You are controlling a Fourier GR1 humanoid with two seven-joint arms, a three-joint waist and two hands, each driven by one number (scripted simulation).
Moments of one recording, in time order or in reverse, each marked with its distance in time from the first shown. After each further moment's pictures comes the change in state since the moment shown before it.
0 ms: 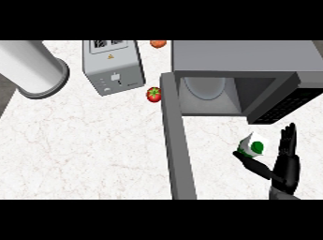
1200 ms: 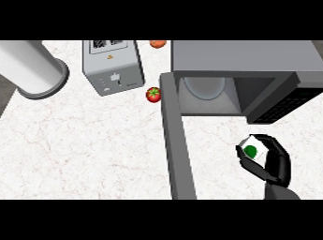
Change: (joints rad) left arm -0.001 0.002 -0.020 0.014 0.011 0.014 0.006; right arm -0.137 -0.030 -0.044 0.313 -0.026 0.270 -0.293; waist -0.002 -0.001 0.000
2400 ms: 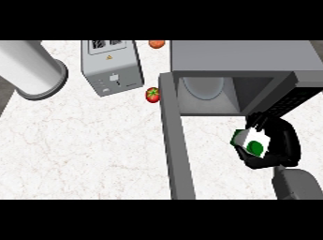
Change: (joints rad) left arm 0.012 -0.003 0.074 0.017 0.075 -0.068 0.002; right arm 0.023 -0.078 0.179 -0.489 -0.025 0.285 0.310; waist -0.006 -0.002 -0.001
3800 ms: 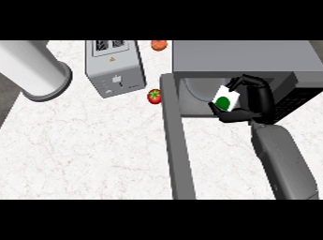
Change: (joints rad) left arm -0.085 0.038 0.098 0.069 0.079 -0.072 0.033; right arm -0.349 0.049 -0.026 0.217 0.189 -0.287 0.012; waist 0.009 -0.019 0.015
